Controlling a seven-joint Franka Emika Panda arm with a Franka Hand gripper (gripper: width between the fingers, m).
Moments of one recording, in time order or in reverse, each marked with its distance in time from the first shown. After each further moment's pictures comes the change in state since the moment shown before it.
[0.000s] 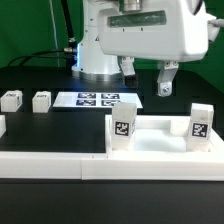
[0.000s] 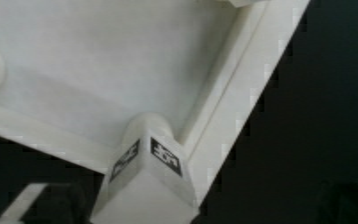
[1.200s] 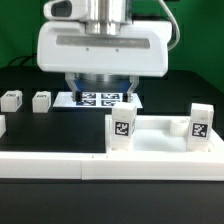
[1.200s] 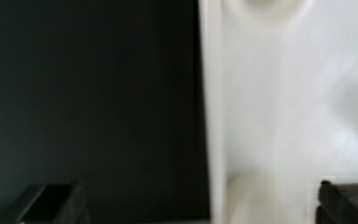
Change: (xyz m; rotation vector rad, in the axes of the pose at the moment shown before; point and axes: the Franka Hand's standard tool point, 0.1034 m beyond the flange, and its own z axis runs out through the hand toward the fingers) arm -0.008 0.096 0.041 -0.072 0.069 -0.988
